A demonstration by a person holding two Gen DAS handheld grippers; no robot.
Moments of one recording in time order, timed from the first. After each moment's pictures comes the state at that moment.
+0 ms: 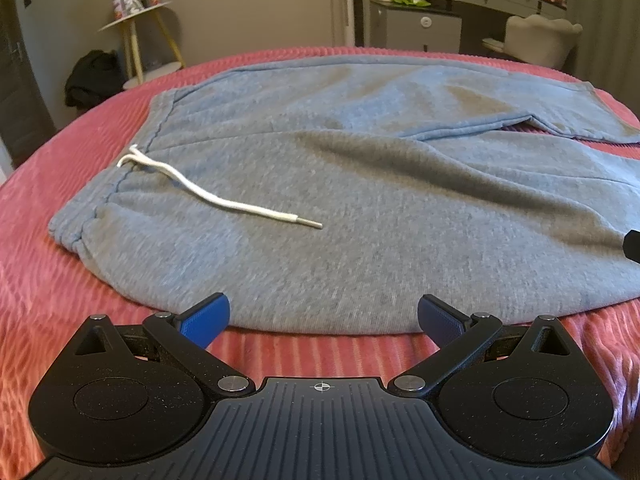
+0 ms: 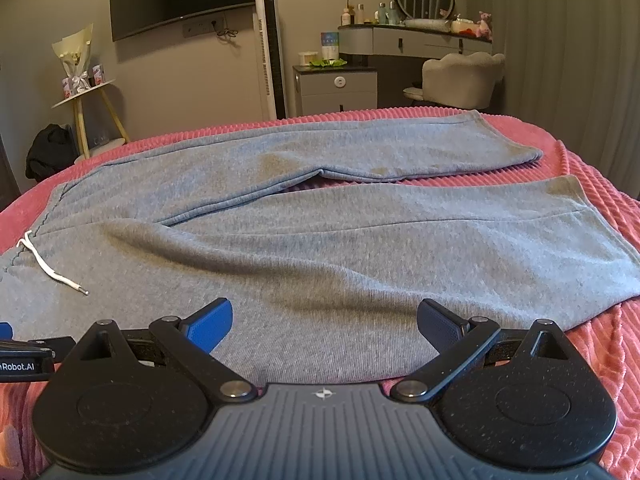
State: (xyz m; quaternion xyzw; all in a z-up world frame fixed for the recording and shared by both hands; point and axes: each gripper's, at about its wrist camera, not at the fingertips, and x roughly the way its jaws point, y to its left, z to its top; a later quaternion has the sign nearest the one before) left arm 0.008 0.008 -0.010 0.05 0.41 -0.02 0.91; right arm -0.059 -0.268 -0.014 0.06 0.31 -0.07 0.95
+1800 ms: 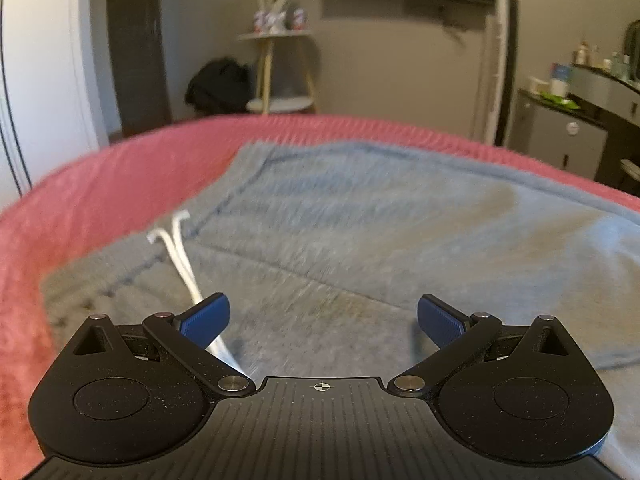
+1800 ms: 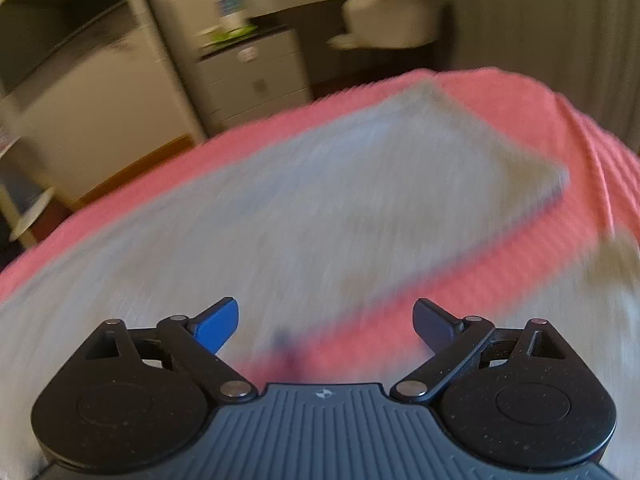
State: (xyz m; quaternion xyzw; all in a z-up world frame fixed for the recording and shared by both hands) left arm 0.170 0.040 -0.031 -0.06 0.31 0.18 0.93; right arm 0.227 -0.460 -0.003 0.18 0.37 -0.15 0.90
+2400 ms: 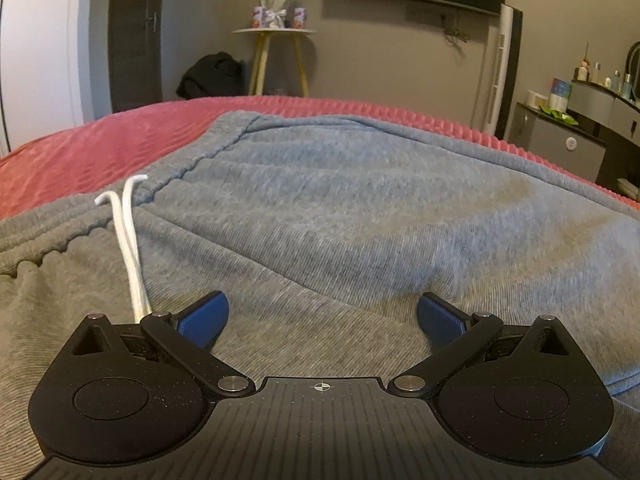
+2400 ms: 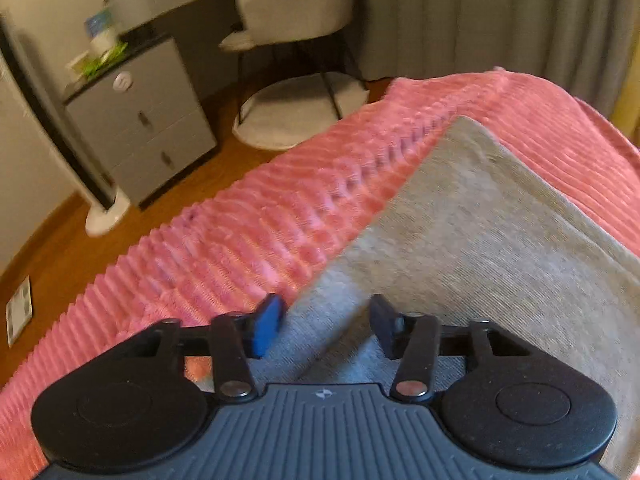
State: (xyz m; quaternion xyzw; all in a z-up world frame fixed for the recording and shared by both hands) left arm 0.190 0.046 -0.078 -0.09 0.28 0.17 0.94; right arm 0.450 -0.514 -0.049 0.24 0.38 -0.31 0.84
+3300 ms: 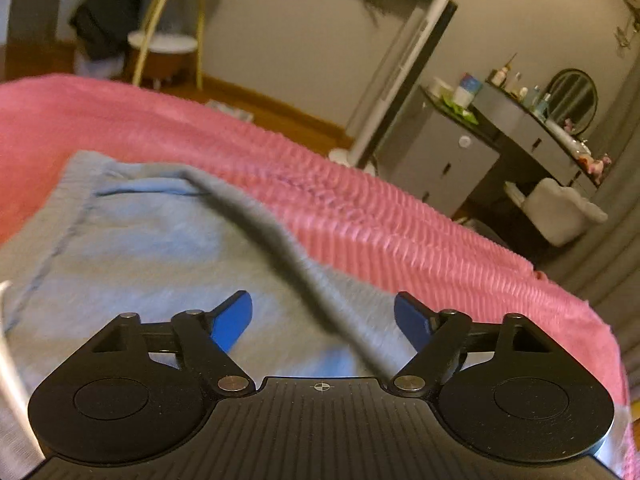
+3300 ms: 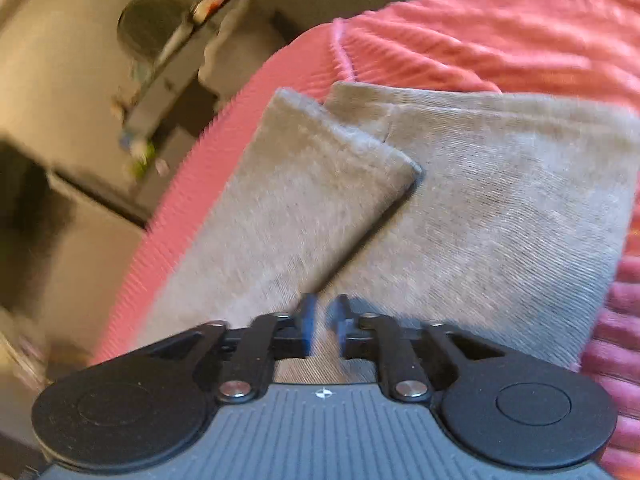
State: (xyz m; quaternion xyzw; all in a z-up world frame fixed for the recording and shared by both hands) left arm 0.293 0.075 0.017 -0.21 0.36 -0.03 0.91; right arm 0.000 -0.544 -0.095 0.49 0.24 -0.21 0.81
